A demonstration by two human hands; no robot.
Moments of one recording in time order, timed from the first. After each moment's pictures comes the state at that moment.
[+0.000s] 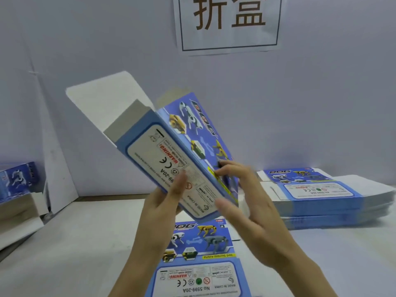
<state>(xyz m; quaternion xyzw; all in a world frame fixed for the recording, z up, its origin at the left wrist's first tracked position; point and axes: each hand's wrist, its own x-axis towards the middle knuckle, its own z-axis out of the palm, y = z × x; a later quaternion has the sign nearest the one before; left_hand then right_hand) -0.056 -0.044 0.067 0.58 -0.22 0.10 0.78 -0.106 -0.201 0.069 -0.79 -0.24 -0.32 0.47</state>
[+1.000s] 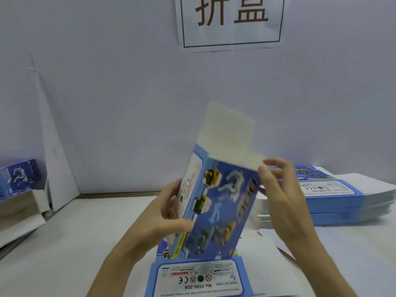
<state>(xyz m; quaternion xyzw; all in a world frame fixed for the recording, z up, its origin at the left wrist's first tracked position) -0.026 -0.008 0.043 0.72 -0.28 -0.12 0.62 -0.090 -0.231 0.064 -0.72 0.01 -0.38 0.58</state>
